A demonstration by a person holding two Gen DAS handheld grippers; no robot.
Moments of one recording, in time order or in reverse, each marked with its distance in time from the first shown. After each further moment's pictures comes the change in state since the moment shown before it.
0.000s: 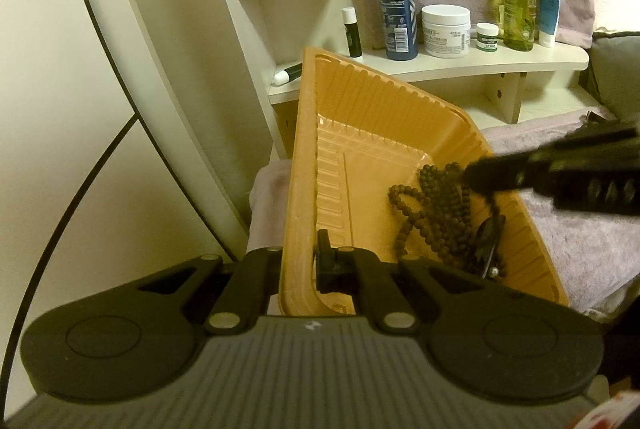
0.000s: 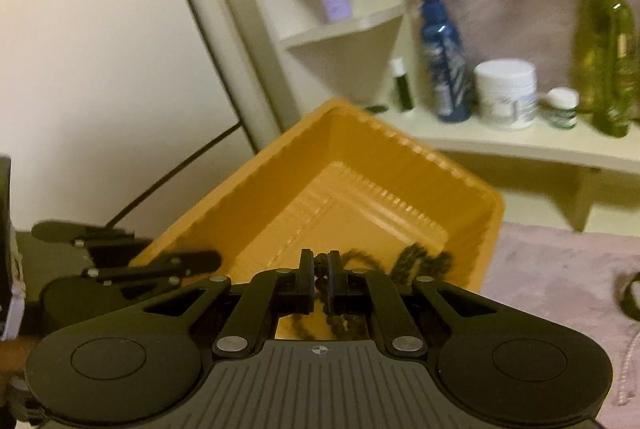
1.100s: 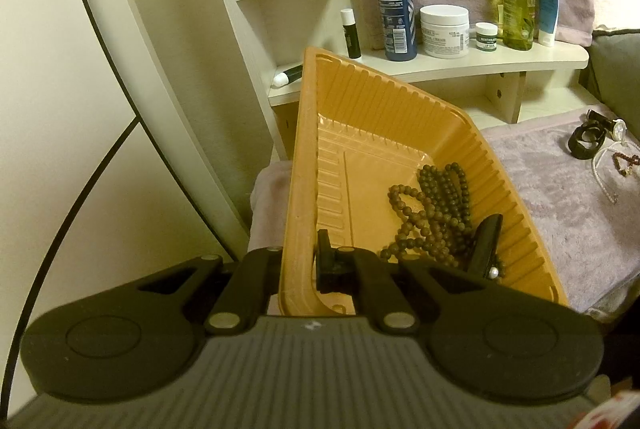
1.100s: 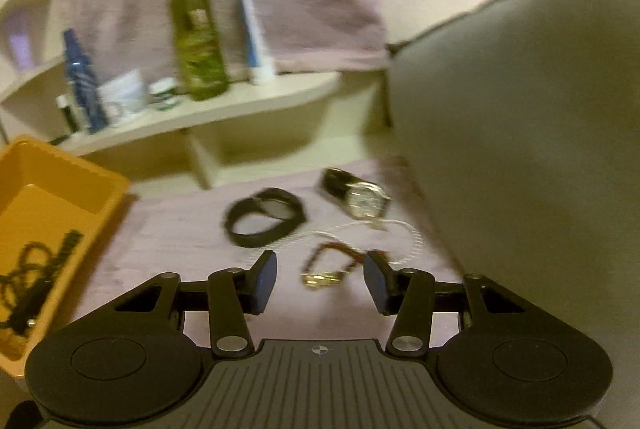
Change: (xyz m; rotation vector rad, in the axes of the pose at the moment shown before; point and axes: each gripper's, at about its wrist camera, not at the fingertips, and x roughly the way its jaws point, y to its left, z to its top) left arm 0.000 0.000 0.001 0.007 -0.002 0.003; right arm -0.147 -0.170 -0.085 0.260 -0.128 -0.663
